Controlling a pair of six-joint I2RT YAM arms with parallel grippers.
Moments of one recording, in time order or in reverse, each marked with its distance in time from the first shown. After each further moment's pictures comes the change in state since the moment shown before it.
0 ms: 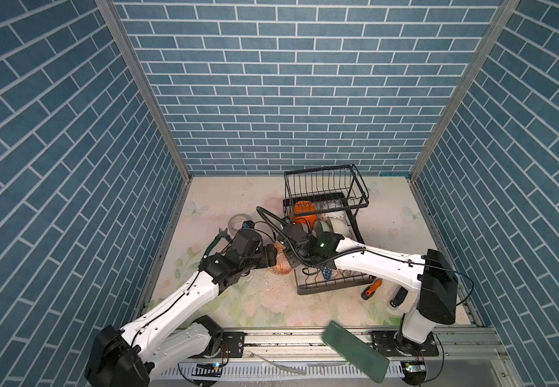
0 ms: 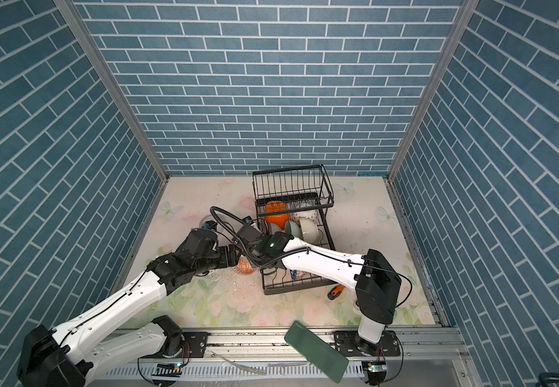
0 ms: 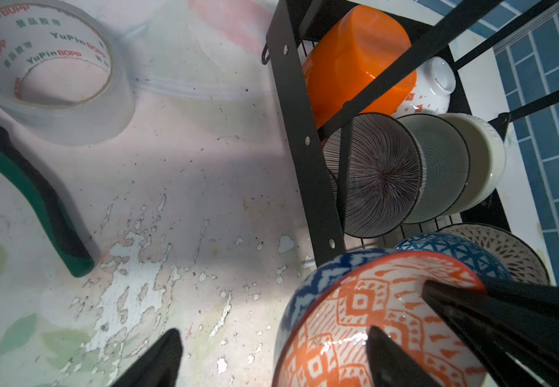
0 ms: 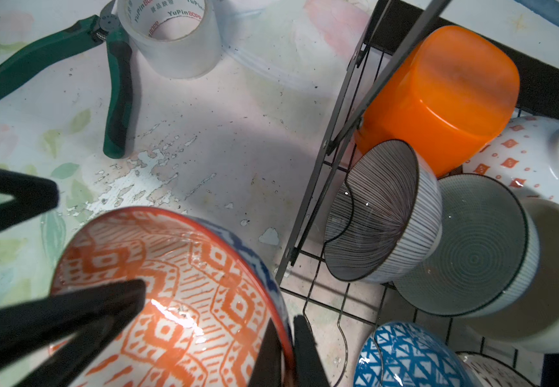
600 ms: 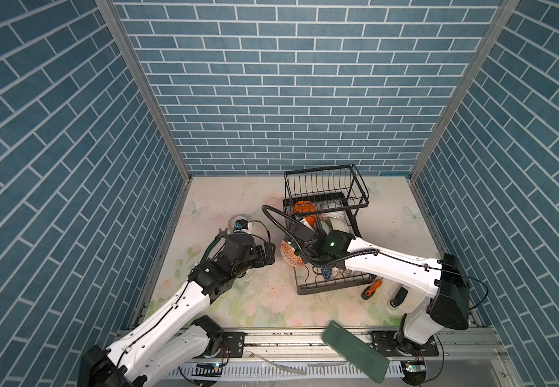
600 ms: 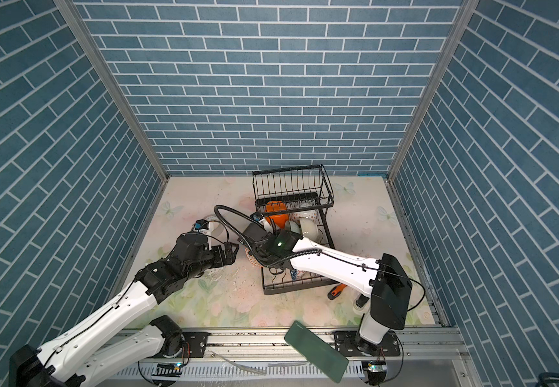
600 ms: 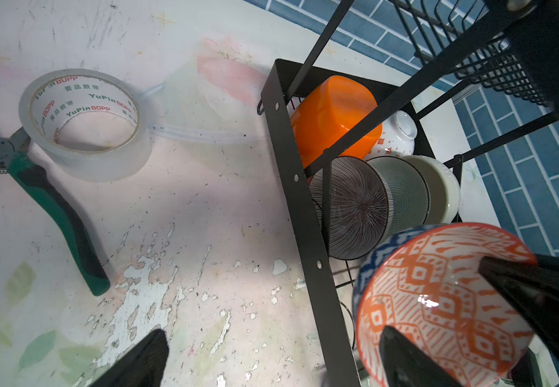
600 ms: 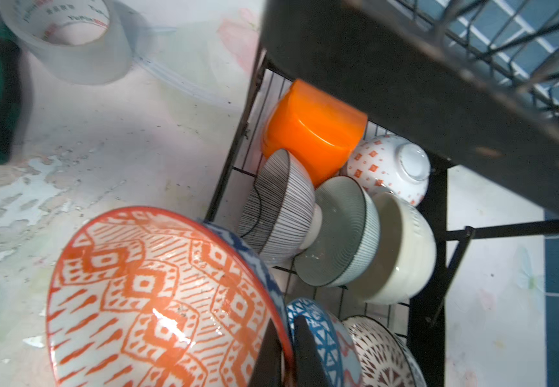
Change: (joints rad) left arm 0.010 -0.118 -0.037 0.037 -0.045 0.016; right arm 0.000 -0.081 0.000 -0.145 0.261 -0.045
